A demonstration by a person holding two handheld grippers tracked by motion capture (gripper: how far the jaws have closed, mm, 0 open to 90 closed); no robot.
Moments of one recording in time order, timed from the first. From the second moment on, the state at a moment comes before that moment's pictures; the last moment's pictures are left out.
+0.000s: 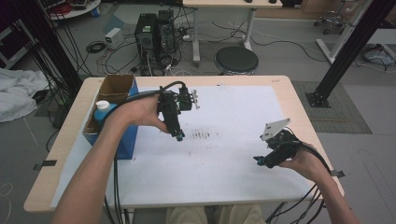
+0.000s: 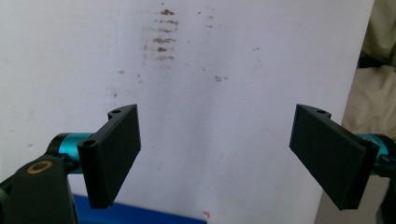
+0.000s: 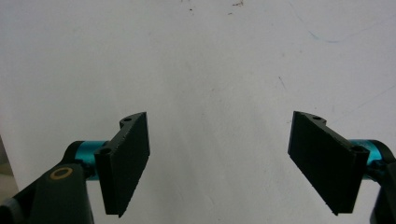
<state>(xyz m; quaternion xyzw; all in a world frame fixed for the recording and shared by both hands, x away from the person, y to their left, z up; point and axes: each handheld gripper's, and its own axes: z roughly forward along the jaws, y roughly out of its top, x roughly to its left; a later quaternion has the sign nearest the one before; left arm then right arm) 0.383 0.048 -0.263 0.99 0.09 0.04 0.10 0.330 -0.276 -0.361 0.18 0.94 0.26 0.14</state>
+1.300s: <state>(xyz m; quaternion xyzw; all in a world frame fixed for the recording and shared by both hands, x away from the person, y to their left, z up) 0.372 0.036 -0.306 0.99 0.09 0.04 0.09 0.342 -0.271 -0.350 0.18 0.94 0.25 0.15</state>
